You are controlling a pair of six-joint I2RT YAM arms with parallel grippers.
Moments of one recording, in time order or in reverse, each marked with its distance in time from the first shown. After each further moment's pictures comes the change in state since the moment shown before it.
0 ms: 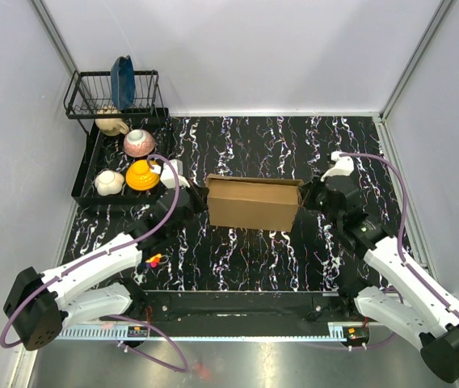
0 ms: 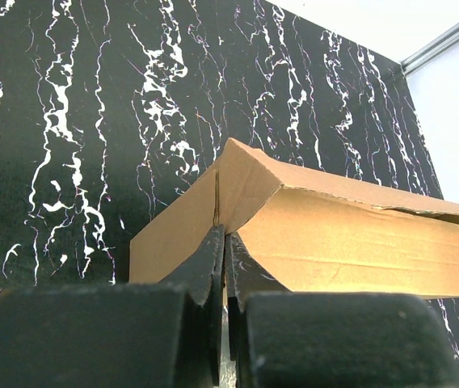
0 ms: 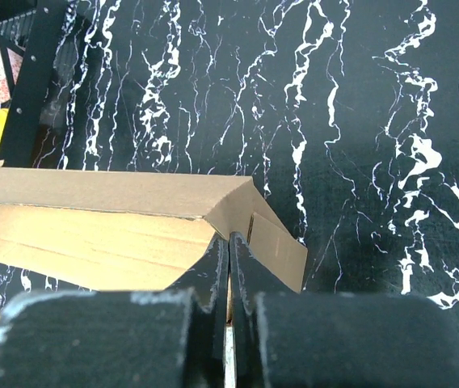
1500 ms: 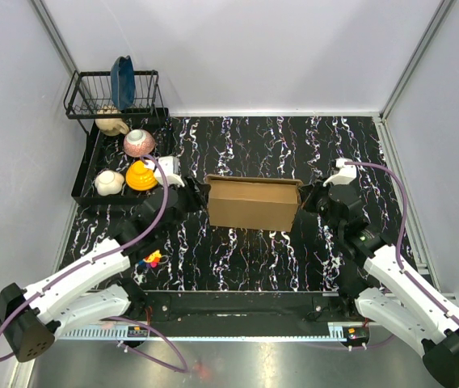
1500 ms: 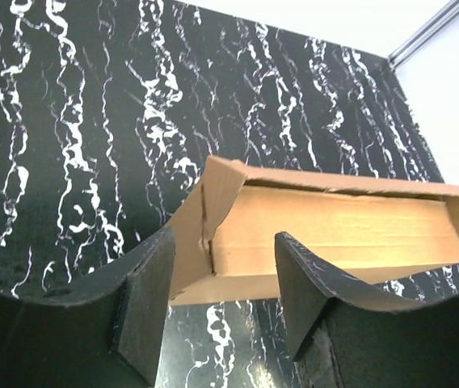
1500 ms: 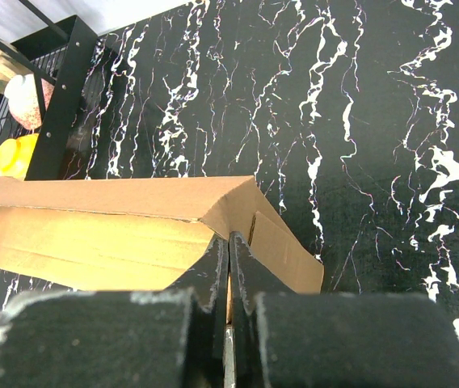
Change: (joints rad) left arm 0.000 -0.121 0.051 -0.117 0.019 0.132; right arm 0.000 -0.058 -0.141 0.168 0.000 0.037
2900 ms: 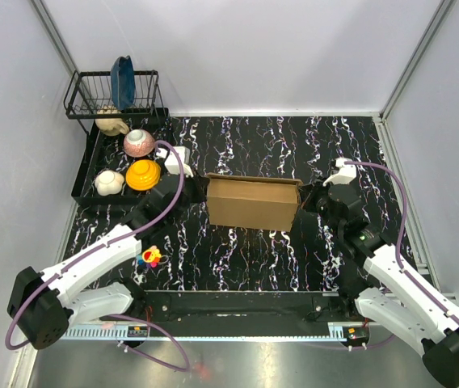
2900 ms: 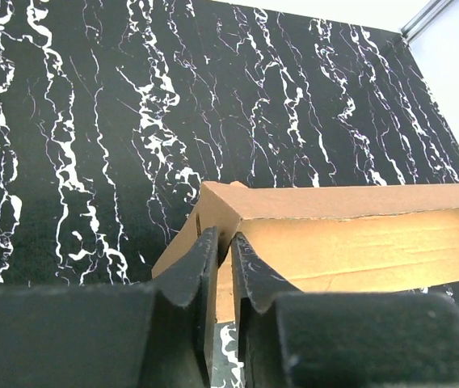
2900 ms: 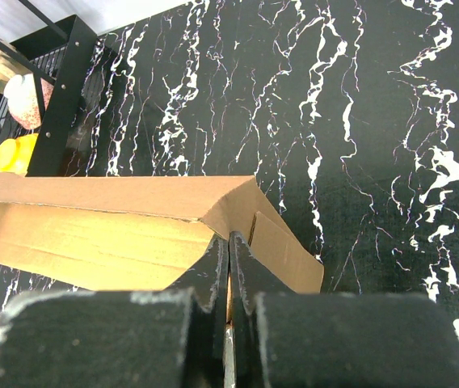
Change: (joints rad) left arm 0.087 0.156 0.058 0.097 0.126 0.097; right arm 0.000 0.005 0.003 0.000 0.000 0.000
